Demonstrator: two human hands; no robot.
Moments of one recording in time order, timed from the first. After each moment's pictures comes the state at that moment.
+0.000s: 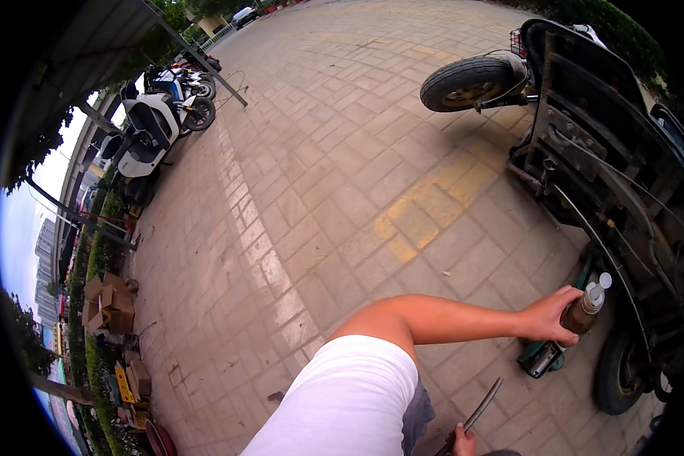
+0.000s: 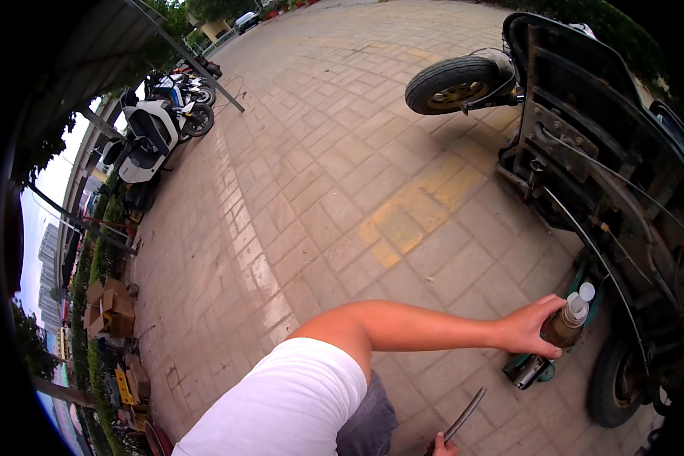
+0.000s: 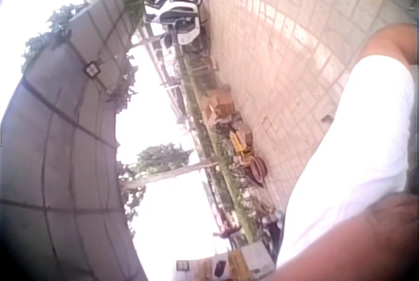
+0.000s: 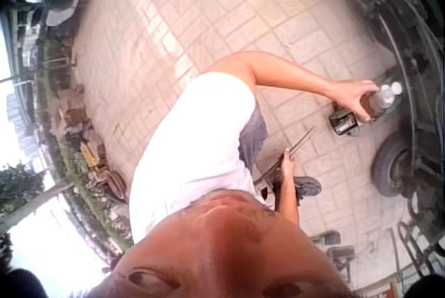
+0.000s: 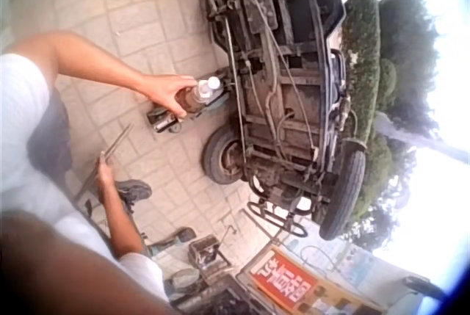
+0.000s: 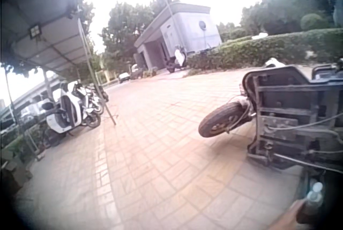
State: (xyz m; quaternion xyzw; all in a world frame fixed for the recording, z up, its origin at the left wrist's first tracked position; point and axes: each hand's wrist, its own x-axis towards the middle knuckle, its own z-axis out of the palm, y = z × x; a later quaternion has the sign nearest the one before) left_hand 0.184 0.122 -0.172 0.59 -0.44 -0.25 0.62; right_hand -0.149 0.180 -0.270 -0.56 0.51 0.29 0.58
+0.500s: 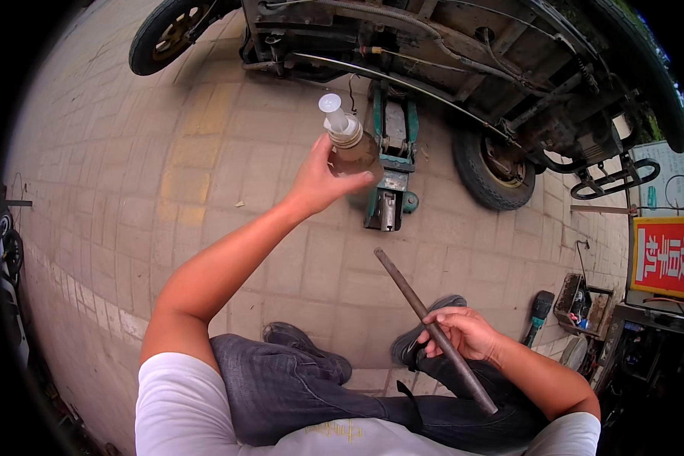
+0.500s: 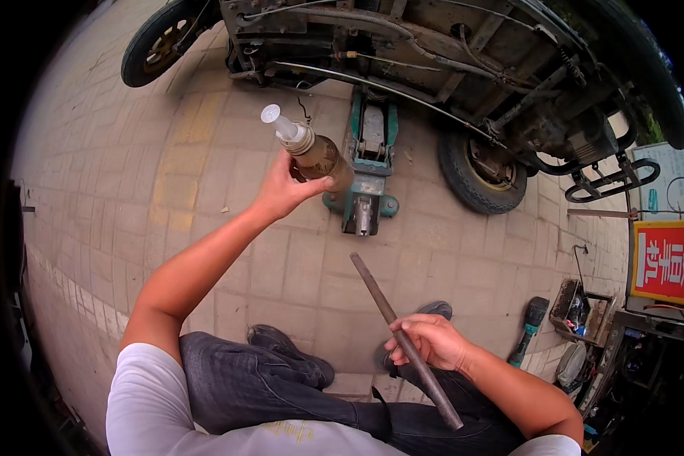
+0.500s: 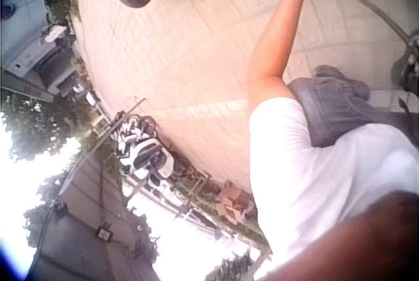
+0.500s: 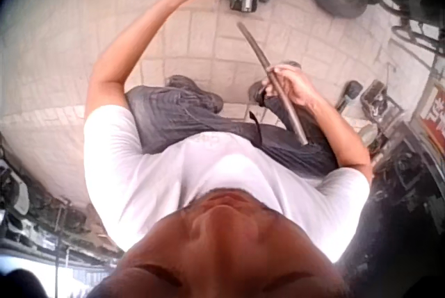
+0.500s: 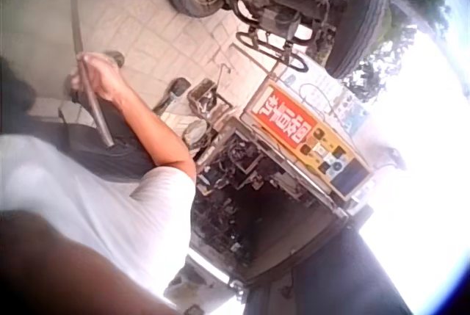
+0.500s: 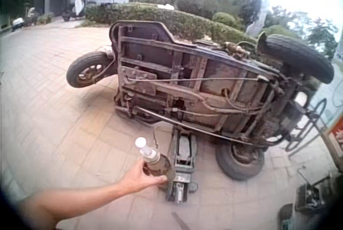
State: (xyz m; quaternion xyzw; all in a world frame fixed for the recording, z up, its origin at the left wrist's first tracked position) left_hand 0.195 0.123 -0.180 0.63 -0.38 -0.30 0.61; right_hand -0.167 0.059 -0.098 -0.25 0.44 0.16 0.85
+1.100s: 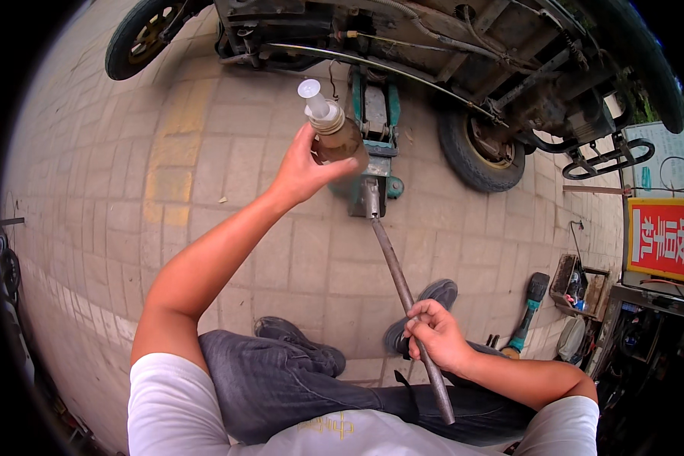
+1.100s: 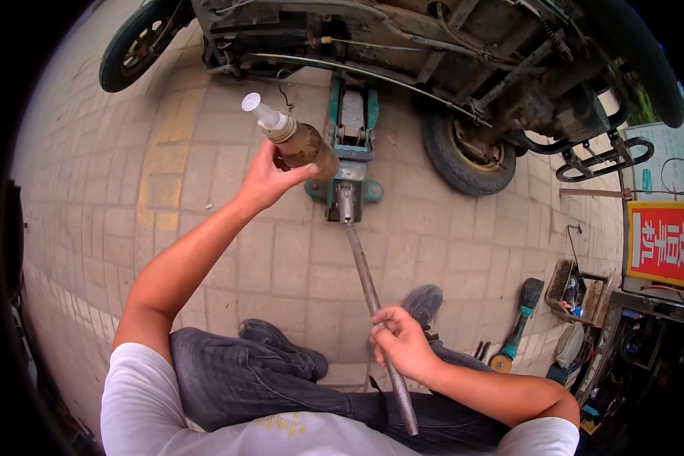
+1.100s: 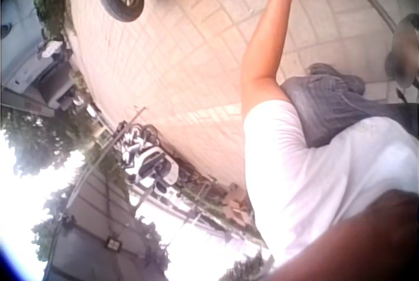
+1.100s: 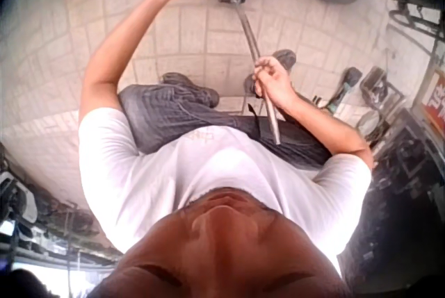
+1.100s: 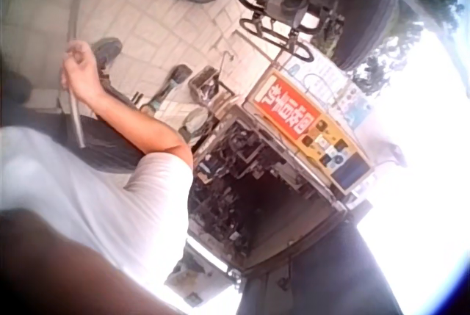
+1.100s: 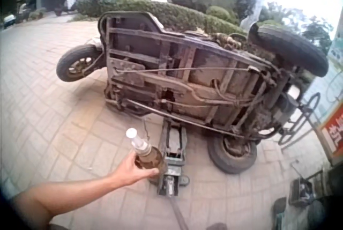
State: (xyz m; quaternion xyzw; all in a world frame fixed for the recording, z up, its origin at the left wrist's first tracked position) left_hand 0.189 0.119 -0.193 0.61 -0.37 -0.33 0.62; right_hand -0.155 0.125 -0.095 -0.43 0.49 0.07 0.75
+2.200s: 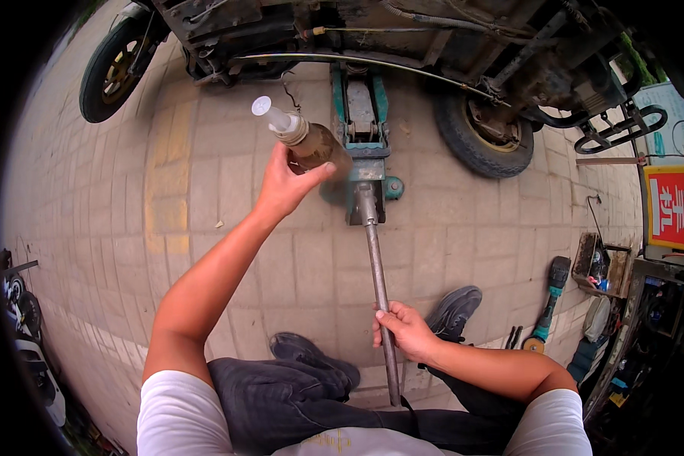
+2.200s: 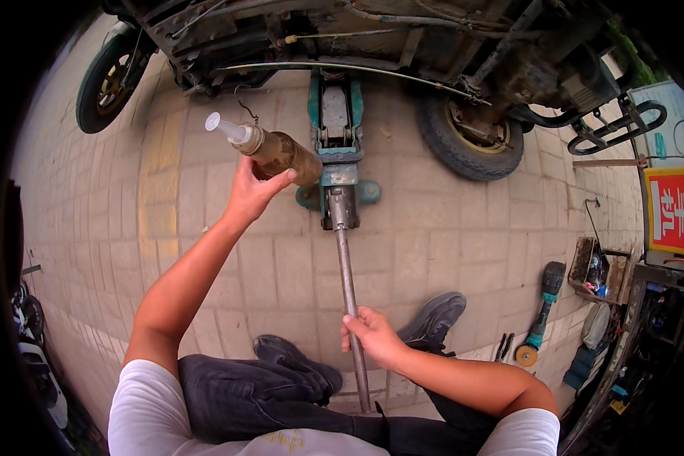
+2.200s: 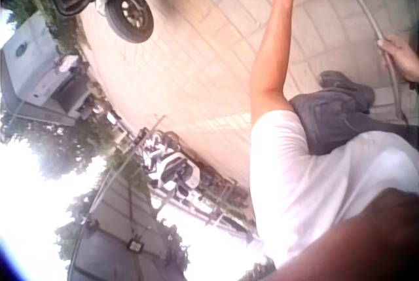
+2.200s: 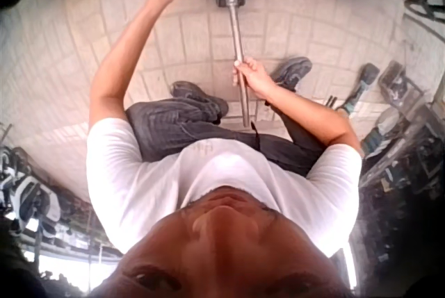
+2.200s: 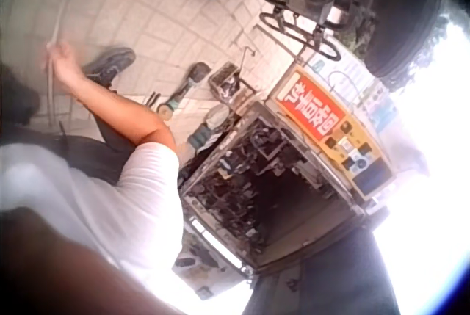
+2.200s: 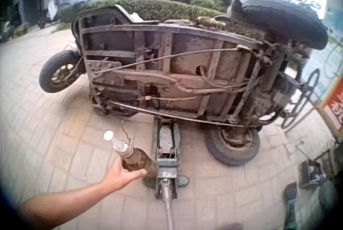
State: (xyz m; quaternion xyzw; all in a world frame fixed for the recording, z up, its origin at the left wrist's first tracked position) left_hand 0.197 0.103 -0.218 0.62 -0.33 -0.35 0.61; right_hand -0.128 0.140 -0.194 -0.28 0.47 0.05 0.83
